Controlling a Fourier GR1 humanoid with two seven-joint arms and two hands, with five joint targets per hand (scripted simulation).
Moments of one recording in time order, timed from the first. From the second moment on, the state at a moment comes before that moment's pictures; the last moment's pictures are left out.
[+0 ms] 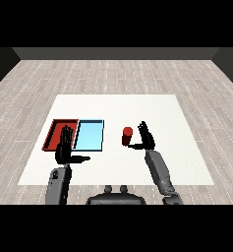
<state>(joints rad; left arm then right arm) 0.01 0.03 0.05 -1.64 0.11 -0.08 -0.43 -0.37 0.00 -0.03 -0.98 -0.25 0.11 -0.41</state>
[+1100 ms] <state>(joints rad) -0.01 0.05 0.07 -1.62 0.13 -0.10 -0.45 -0.53 -0.01 0.05 -0.69 -0.36 0.05 -0.52</state>
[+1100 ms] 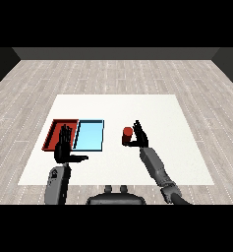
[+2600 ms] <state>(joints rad) -0.01 0.04 0.08 -1.60 0.15 -0.11 -0.46 -0.73 0.00 0.23 -0.45 -0.55 -0.04 -0.56</state>
